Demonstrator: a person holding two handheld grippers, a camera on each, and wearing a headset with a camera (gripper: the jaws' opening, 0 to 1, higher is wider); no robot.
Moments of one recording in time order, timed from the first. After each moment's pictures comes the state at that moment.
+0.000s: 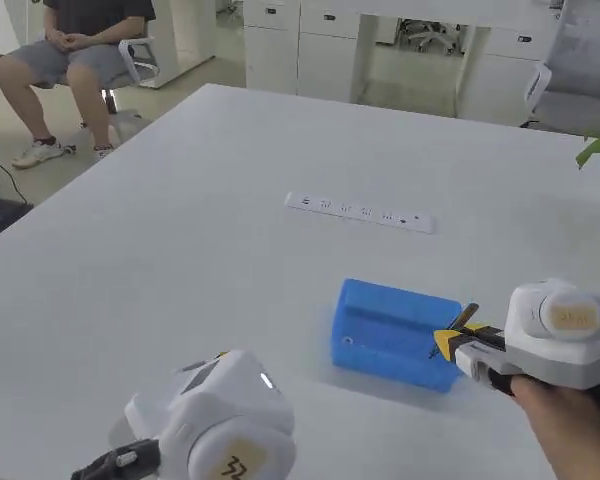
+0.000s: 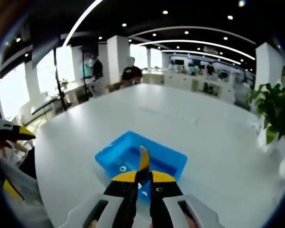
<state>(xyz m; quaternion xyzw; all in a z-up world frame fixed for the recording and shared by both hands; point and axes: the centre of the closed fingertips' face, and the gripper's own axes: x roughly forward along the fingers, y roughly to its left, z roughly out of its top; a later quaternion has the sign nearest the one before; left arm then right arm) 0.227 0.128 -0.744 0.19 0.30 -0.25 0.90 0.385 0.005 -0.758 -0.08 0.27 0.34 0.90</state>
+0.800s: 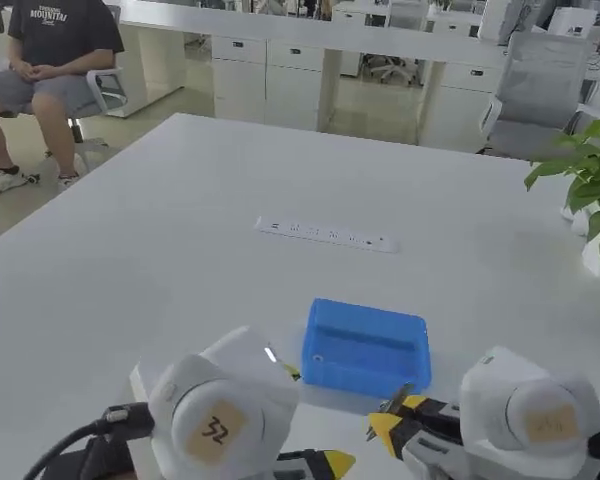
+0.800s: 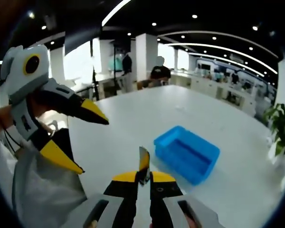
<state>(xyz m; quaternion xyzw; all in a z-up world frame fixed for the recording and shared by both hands) 0.231 0.070 -0.704 0.15 0.24 -0.36 0.89 0.260 0.039 -0.747 -0.14 0.27 0.45 0.84</state>
